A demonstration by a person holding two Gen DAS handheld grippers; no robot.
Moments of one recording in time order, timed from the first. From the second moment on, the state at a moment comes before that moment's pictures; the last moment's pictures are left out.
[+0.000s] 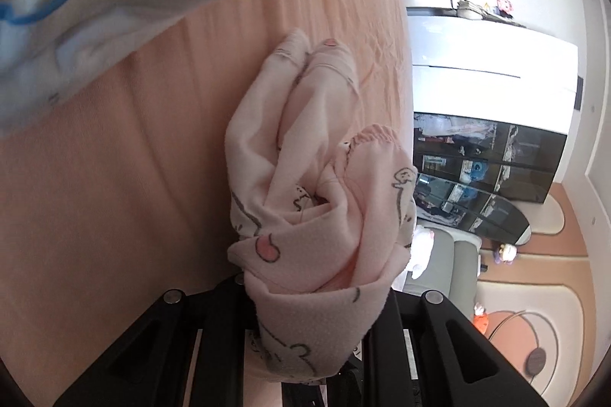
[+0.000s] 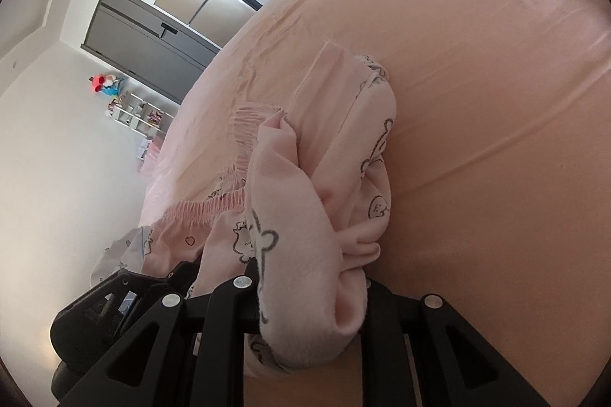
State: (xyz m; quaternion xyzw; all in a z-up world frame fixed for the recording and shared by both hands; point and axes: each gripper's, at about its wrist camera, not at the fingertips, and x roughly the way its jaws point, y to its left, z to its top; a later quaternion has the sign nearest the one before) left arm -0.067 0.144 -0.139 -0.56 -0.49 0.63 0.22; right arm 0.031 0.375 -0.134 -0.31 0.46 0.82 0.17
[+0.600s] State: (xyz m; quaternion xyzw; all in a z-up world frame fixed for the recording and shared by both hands) left arm -0.027 0.148 -0.072 -0.52 -0.47 0.65 0.29; right arm 0.095 0.357 -0.040 -0.26 0.37 0.87 0.18
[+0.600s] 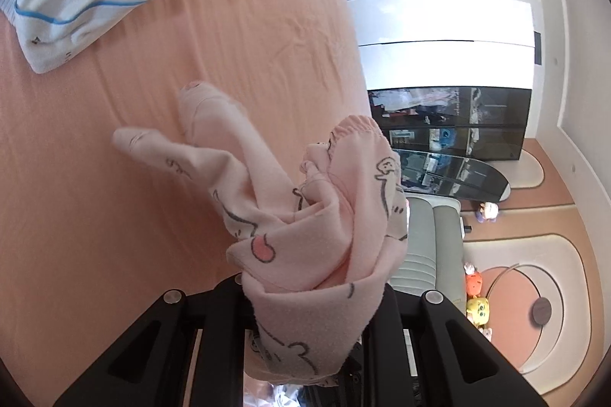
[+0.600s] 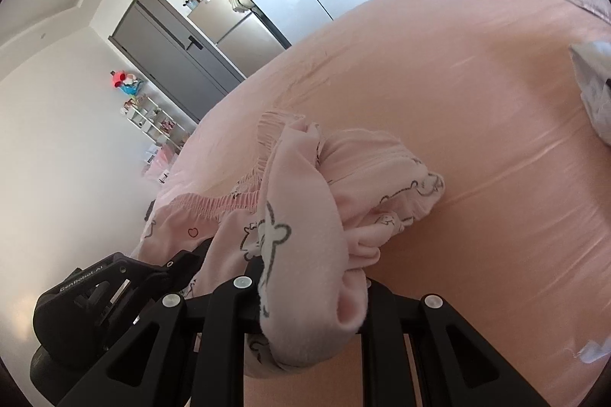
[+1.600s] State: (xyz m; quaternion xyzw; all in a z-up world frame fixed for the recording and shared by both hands) left arm 0.064 0.294 0.007 -0.51 -0.37 0.62 0.46; right arm 0.244 0.443 0.105 -0.12 0.32 0.91 0.25
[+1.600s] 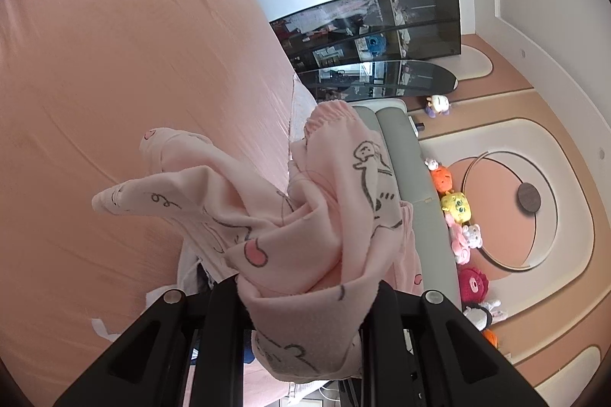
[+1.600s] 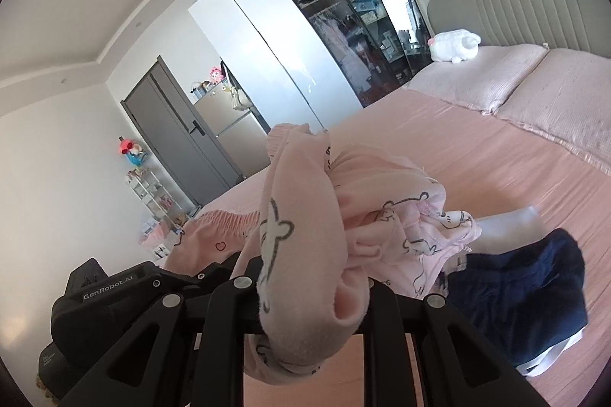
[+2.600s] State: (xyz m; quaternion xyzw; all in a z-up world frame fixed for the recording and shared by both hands) left arm 0.119 0.467 0.005 -0.52 -0.29 0.56 0.58; right arm 0.346 0.588 0.092 -0.10 0.32 0.89 0.31
